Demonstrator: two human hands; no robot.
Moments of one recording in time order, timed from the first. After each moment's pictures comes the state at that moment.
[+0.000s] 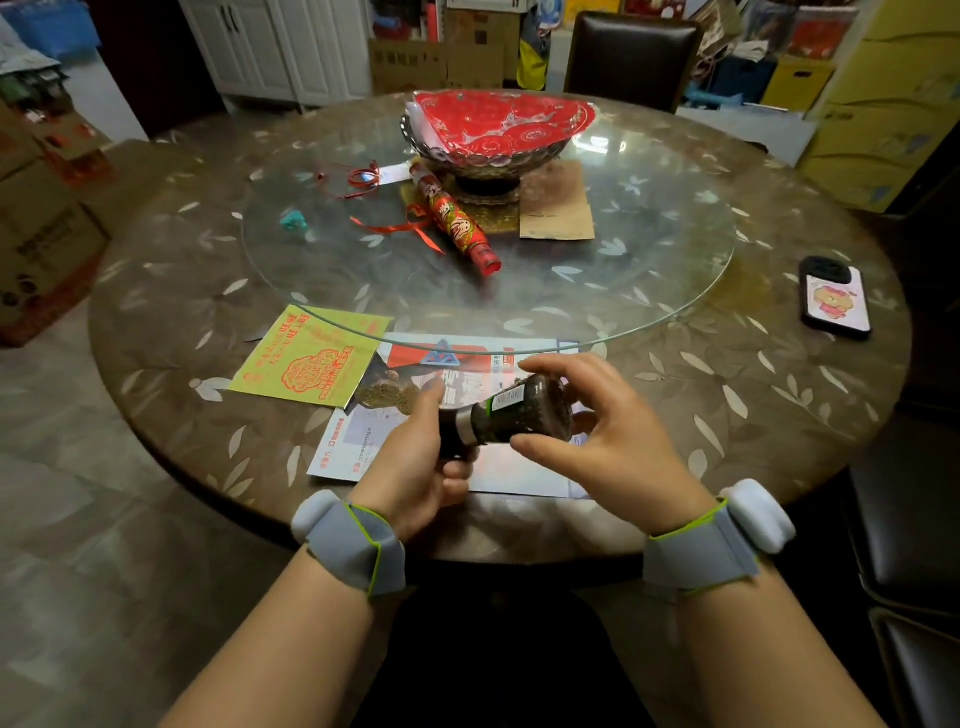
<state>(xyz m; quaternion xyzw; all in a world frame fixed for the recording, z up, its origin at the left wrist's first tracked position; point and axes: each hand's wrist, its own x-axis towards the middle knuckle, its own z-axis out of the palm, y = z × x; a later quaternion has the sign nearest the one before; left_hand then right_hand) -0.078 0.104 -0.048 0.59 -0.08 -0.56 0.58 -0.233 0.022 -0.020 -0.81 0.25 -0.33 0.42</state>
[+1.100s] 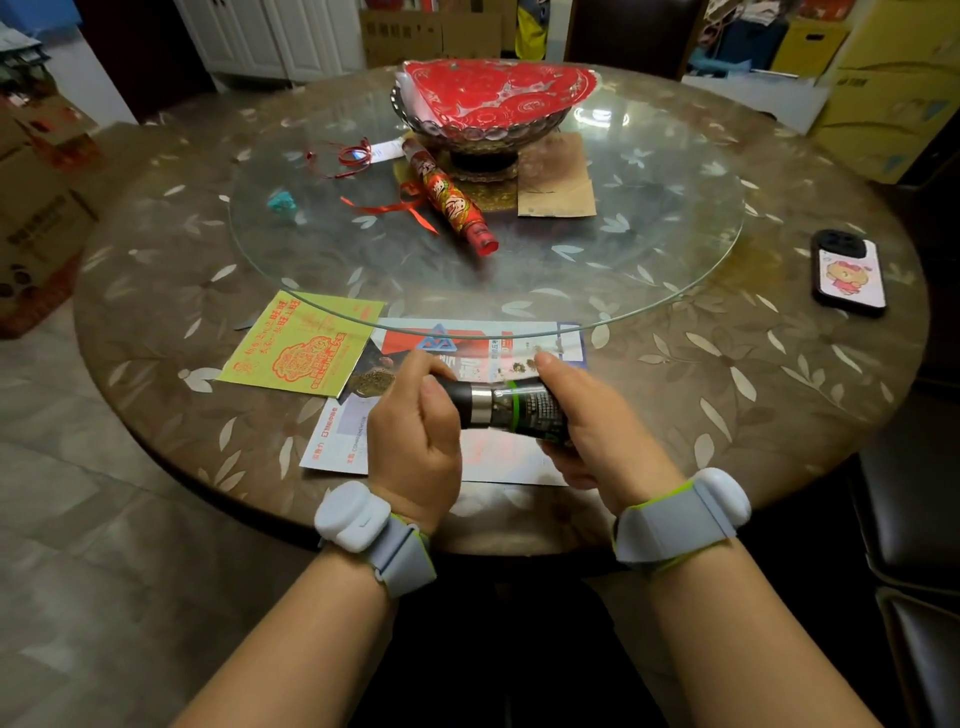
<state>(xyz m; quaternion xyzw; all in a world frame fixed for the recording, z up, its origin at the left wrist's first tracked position) -0.084 0.107 -0.059 0.70 -0.47 0.06 0.54 -0.214 0.022 -0.026 -0.57 0.42 -0.22 0.67</state>
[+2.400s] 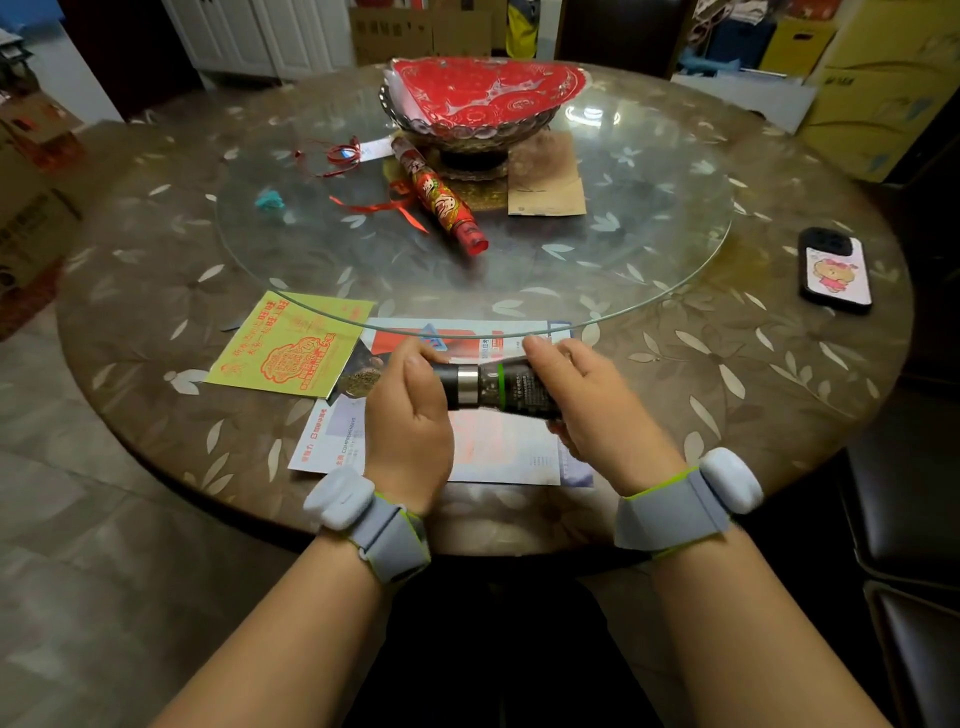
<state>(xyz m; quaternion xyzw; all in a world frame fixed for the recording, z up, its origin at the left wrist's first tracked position) -0.084 0.093 -0.055 0.72 -0.41 -0.01 0.56 -0.216 0.009 -0.023 -0.68 0.41 -0.25 0.55</state>
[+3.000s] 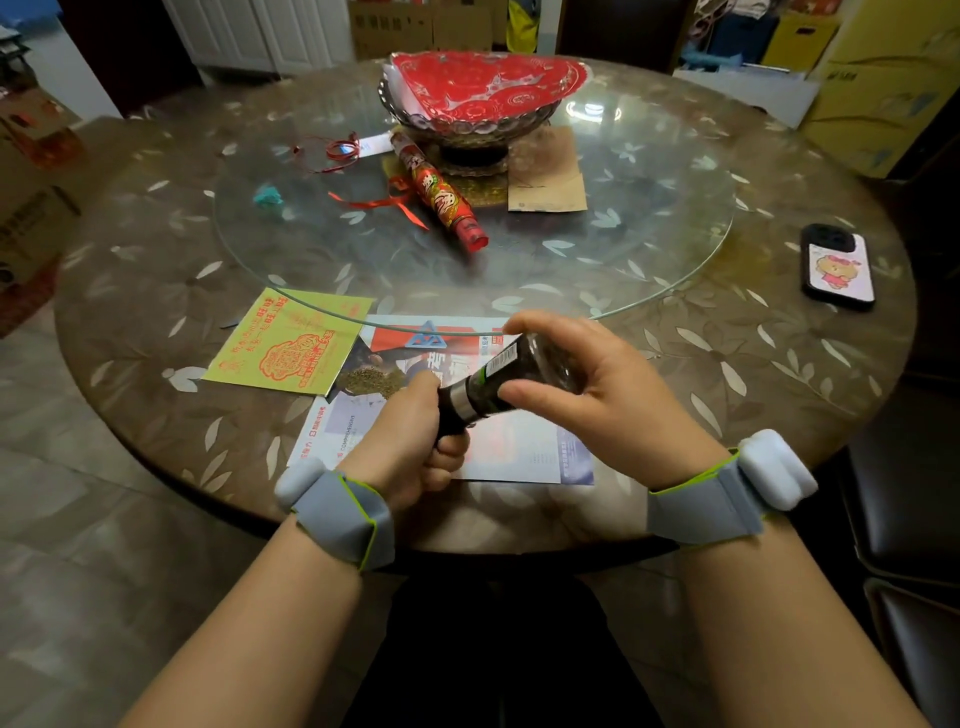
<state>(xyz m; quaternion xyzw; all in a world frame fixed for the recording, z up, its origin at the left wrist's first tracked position) -0.077 0.089 -0.042 0.67 -0.13 -0.55 0.48 -0.232 0.002 -0.008 -0.86 0.23 -0.28 0.37</state>
